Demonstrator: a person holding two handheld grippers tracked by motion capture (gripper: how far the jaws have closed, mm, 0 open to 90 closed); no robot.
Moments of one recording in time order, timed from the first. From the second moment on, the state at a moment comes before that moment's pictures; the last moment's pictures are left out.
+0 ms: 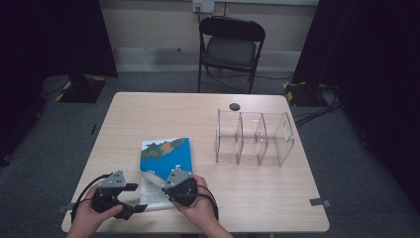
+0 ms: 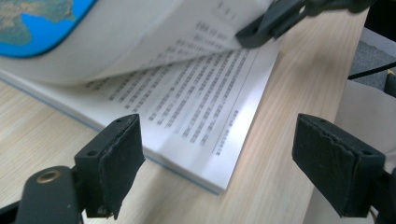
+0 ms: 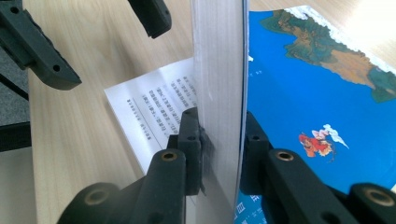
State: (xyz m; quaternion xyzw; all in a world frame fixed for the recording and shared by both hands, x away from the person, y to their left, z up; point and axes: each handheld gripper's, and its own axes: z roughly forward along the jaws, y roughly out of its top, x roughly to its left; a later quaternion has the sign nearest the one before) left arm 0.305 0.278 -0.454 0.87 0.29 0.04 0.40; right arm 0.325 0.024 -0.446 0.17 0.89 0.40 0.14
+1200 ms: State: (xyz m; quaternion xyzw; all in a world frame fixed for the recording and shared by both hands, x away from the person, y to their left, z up) left arm 0.305 0.281 -0.468 0.88 0.28 0.03 0.38; right arm 0.351 0.027 -0.393 0.21 0.89 0.38 0.10
